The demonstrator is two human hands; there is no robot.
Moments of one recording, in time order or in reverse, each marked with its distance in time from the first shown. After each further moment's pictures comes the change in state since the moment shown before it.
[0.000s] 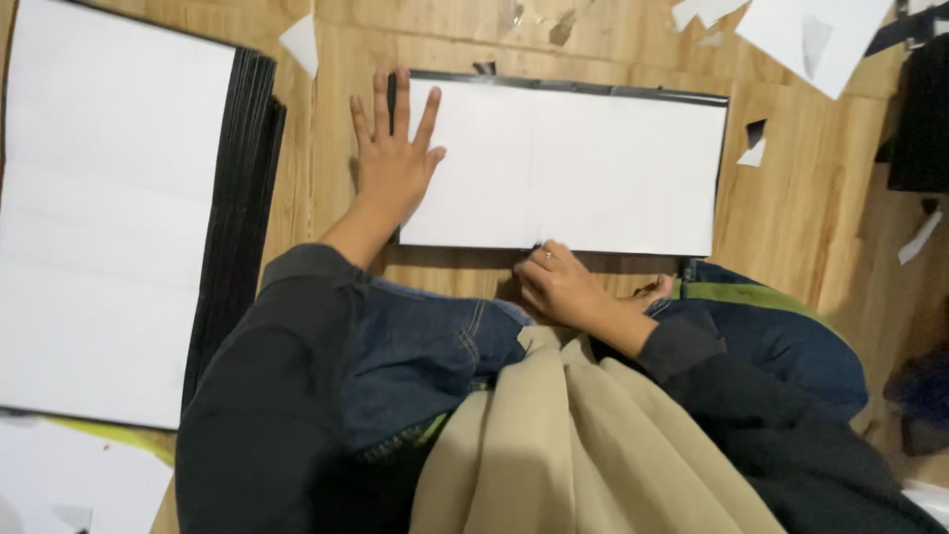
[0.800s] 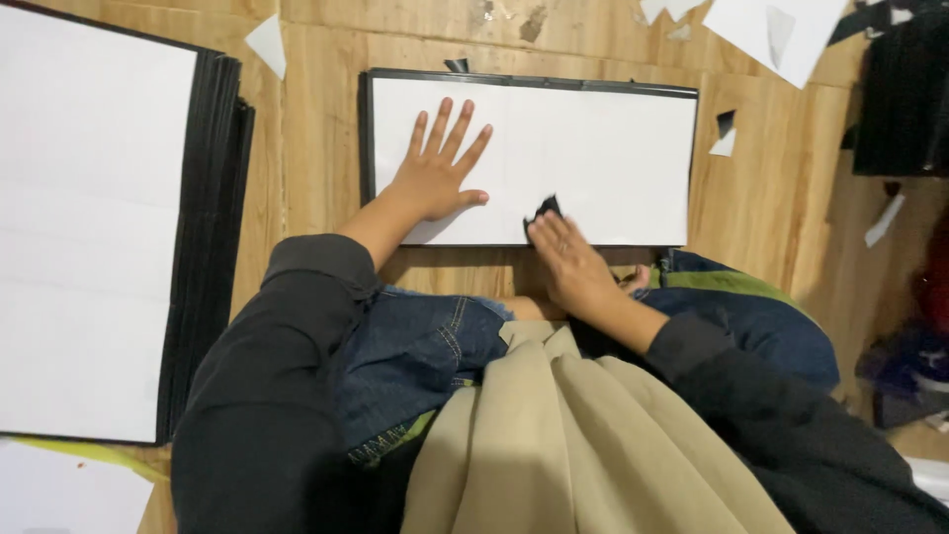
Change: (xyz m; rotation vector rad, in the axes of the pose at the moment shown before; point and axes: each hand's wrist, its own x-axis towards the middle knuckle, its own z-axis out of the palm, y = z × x) left_hand 0.025 0.046 0.021 -0.095 -0.328 0.283; right_hand -0.025 0.026 -0.005 -0.338 0.068 0.031
